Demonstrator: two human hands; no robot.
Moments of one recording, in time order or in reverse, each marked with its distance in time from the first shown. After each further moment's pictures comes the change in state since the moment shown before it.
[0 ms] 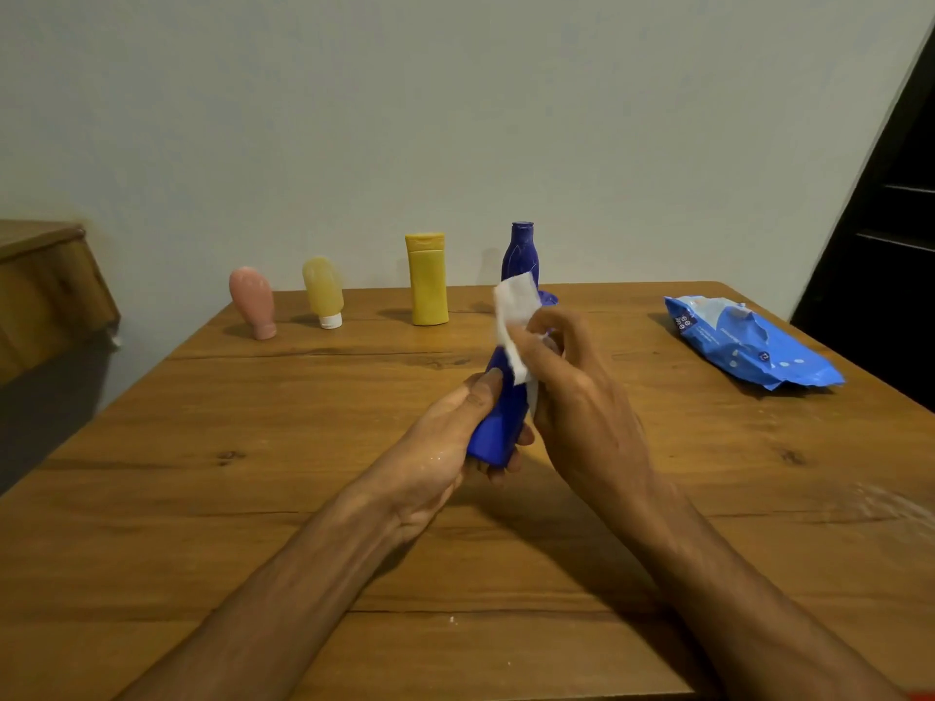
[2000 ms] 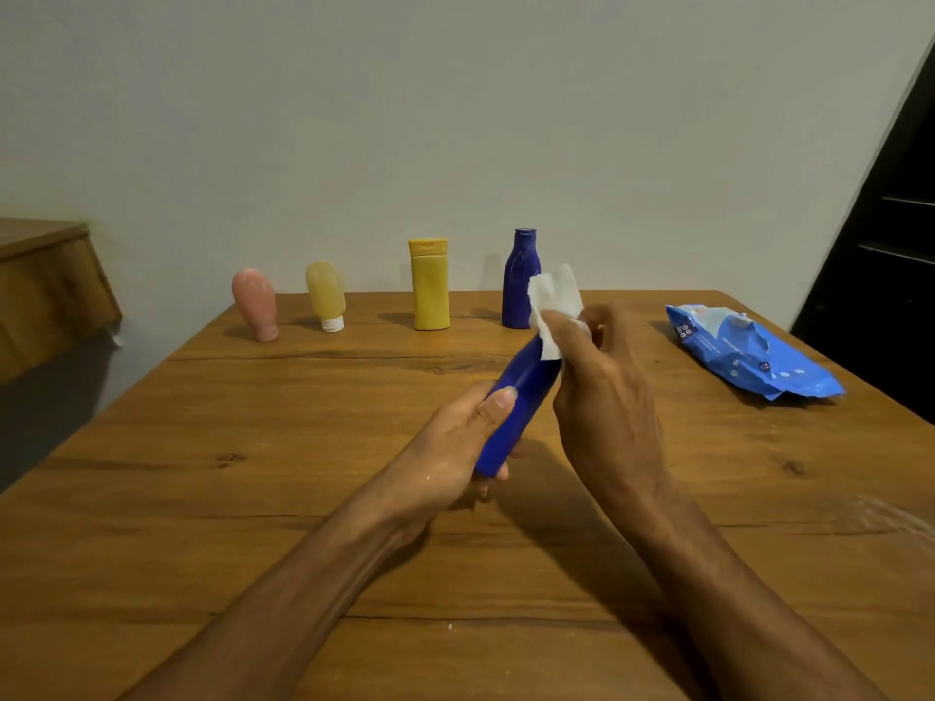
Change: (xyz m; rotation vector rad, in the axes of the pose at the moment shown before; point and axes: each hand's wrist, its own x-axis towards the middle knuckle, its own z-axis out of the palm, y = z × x) left_hand 0.000 -0.001 -0.002 0.341 -0.004 0.058; right_hand 0.006 0.006 -0.003 -0.004 0.101 0.207
